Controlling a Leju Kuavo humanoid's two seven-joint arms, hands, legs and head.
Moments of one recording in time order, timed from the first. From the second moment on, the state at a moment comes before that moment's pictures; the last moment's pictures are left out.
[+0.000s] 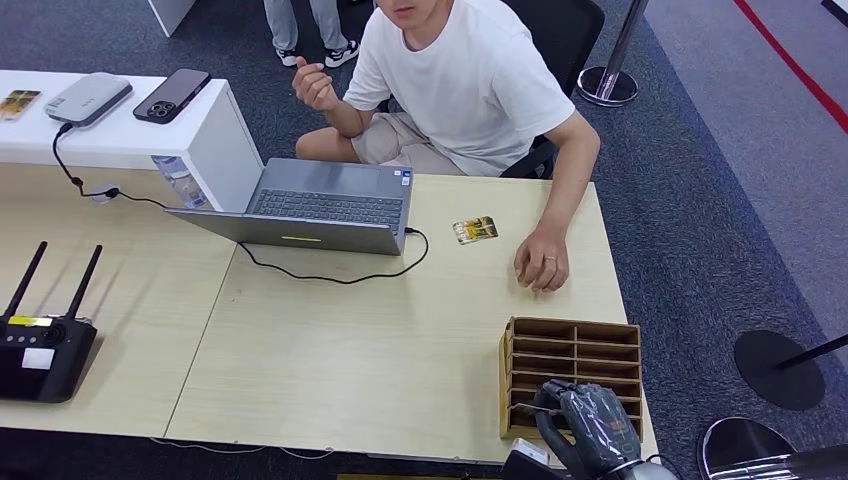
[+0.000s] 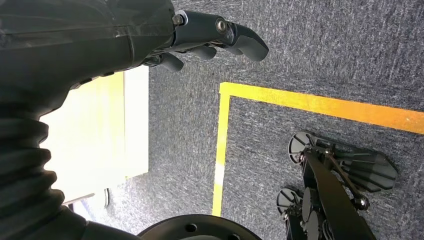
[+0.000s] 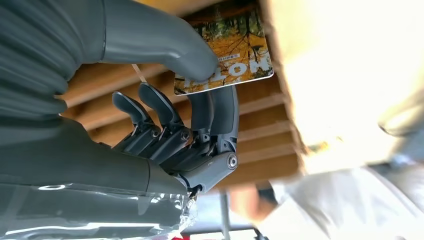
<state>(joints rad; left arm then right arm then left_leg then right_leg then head) -0.12 0.06 -1.35 -0.15 1.57 0.34 -0.02 0.28 -0.37 0.29 -1.89 1.09 -0.05 0.06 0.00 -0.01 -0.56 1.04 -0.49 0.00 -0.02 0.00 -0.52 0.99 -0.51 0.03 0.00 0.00</state>
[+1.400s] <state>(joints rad) -0.12 0.05 -1.35 -0.15 1.54 0.35 -0.03 -0.22 -0.03 0.32 -1.68 1.57 -0.69 -0.06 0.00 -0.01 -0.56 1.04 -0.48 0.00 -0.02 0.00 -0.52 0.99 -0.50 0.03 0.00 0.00</state>
